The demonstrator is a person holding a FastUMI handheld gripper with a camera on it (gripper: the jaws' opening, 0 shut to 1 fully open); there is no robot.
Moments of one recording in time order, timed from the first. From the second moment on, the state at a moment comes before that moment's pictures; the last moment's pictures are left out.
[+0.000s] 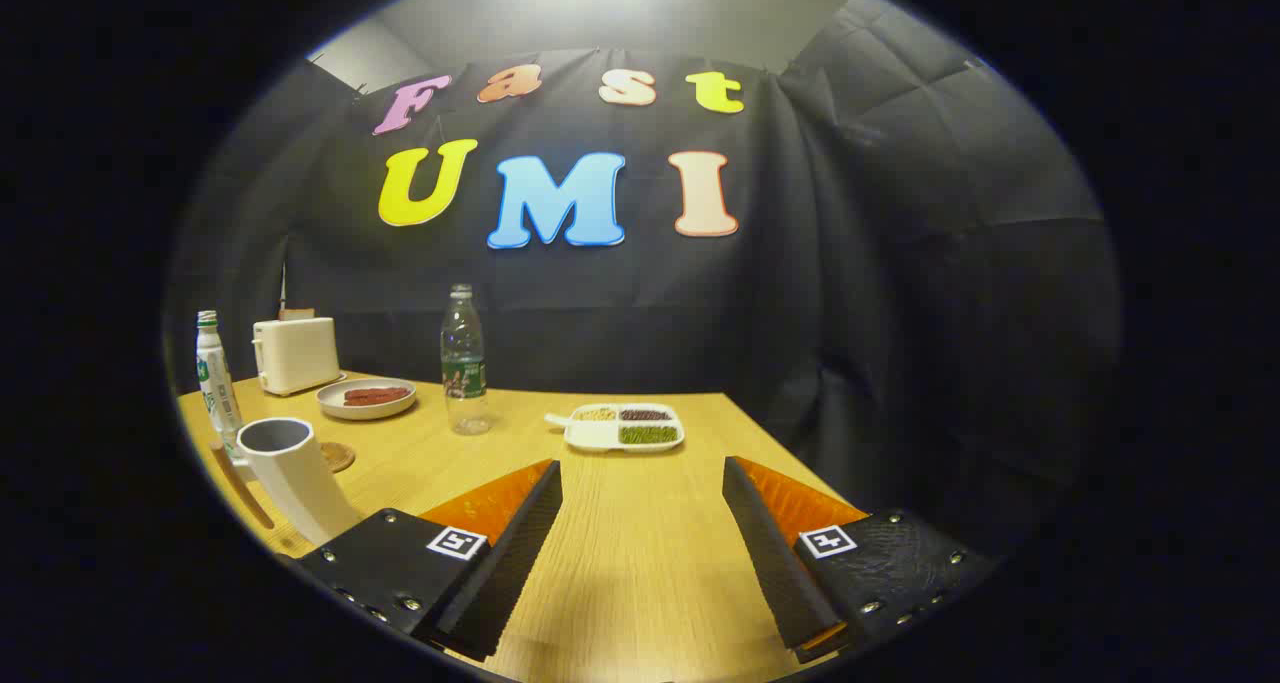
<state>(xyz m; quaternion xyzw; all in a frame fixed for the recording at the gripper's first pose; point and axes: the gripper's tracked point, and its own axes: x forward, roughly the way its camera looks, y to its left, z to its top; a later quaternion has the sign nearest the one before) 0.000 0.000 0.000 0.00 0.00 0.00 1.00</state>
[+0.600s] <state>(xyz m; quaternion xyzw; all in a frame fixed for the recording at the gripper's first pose) -0.114 0.072 0.111 0.01 -0.03 -0.07 1.00</state>
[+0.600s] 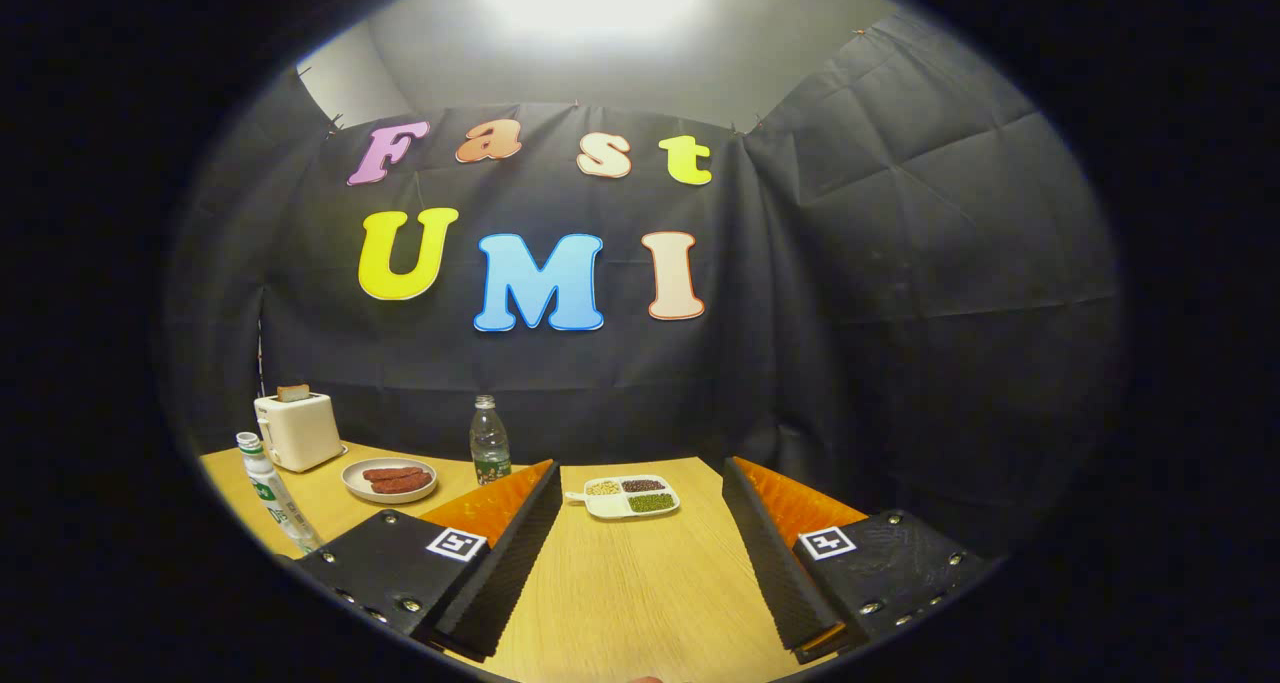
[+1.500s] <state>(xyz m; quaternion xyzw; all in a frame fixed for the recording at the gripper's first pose) -0.138 0.307 0.134 0.01 -0.04 0.01 1.00</state>
